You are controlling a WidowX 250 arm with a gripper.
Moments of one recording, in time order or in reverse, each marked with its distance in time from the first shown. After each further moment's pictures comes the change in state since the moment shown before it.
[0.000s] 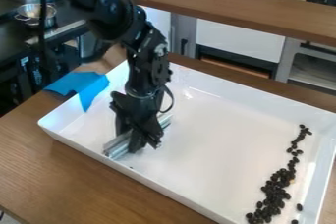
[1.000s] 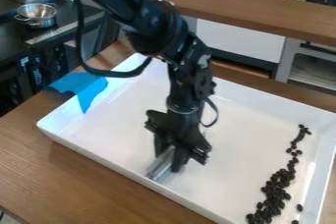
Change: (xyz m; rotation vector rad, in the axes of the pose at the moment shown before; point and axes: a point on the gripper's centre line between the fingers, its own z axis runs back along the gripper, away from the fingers) arm 0.017 -0.083 0.011 -0.126 -0.022 0.081
